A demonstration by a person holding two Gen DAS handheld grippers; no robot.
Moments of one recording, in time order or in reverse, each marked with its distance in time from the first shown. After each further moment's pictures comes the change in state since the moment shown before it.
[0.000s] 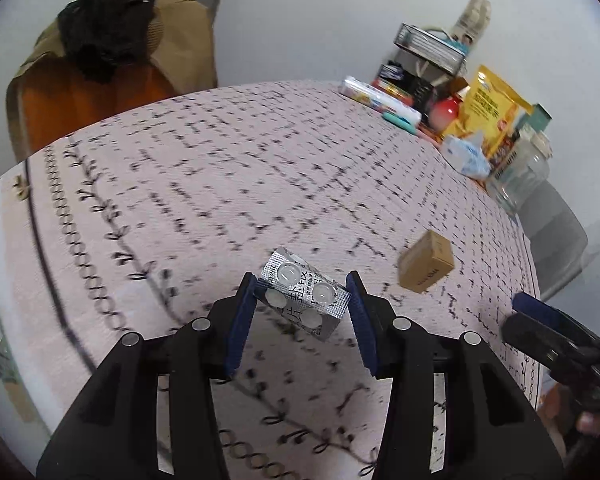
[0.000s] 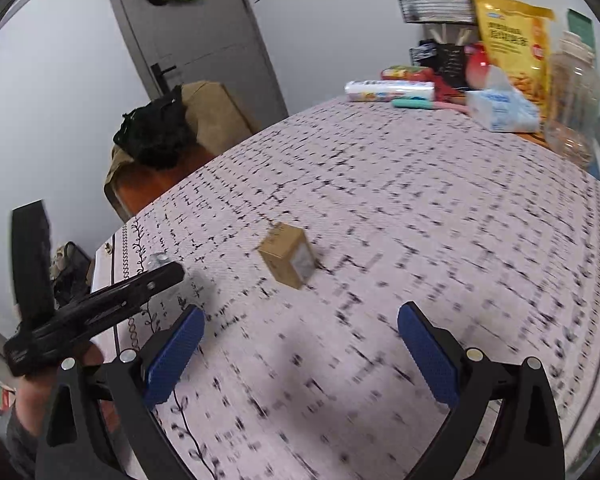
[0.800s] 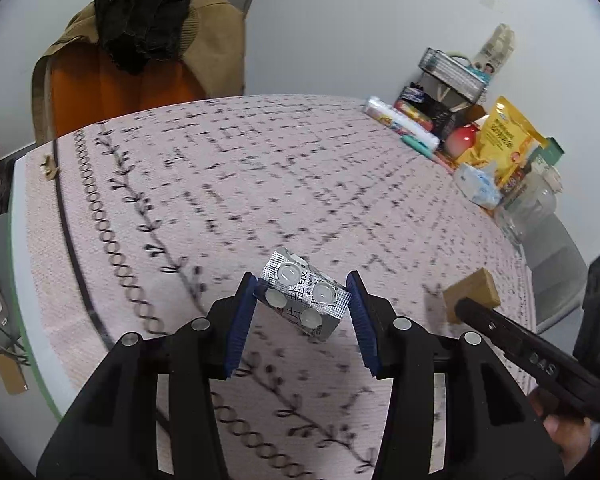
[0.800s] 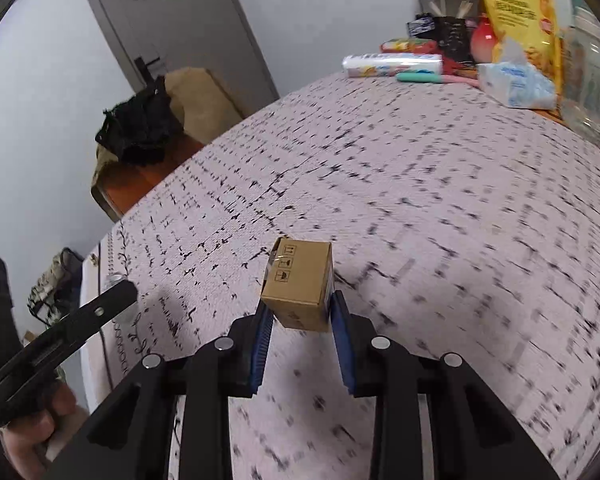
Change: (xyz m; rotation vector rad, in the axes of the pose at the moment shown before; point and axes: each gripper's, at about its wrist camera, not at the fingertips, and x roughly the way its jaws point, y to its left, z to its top) left arm -0.012 0.005 0.002 -0.087 -0.041 0.015; right arm 0.038 0.002 0.013 0.075 0.046 -0.013
